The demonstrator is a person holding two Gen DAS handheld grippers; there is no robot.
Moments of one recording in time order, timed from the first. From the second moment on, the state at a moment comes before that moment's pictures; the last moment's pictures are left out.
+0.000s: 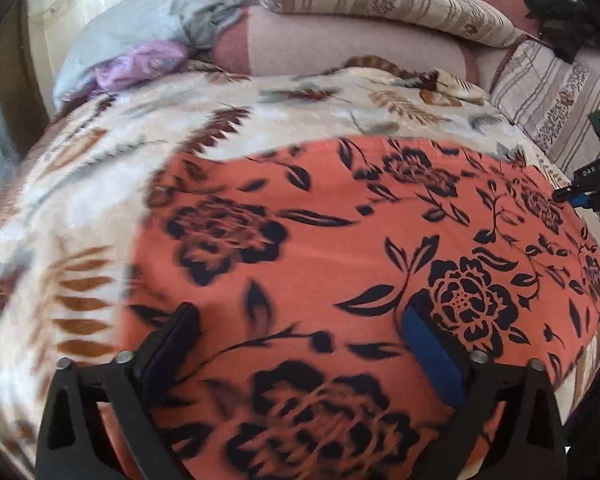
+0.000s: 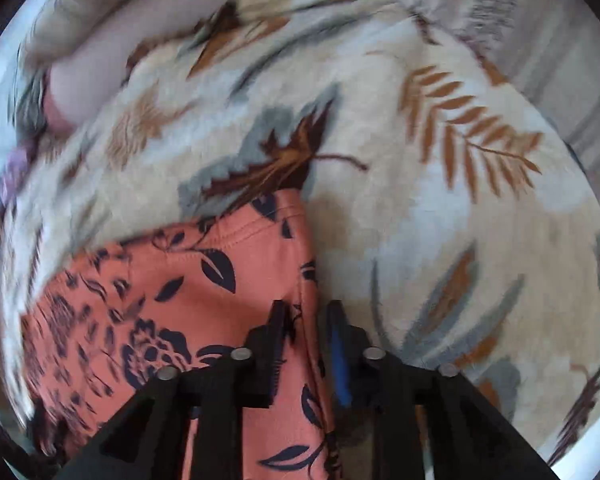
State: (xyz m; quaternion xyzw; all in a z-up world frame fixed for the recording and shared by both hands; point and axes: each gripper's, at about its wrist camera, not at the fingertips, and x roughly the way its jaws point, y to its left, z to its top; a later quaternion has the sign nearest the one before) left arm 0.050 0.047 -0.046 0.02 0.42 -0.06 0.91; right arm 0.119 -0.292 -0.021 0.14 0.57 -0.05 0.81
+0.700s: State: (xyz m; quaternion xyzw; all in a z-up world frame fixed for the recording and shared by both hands) left arm 0.033 0.159 -0.027 -0.18 0.50 -0.04 0.85; right arm -0.014 -0.213 -0.052 0.18 0.49 0.10 0.84
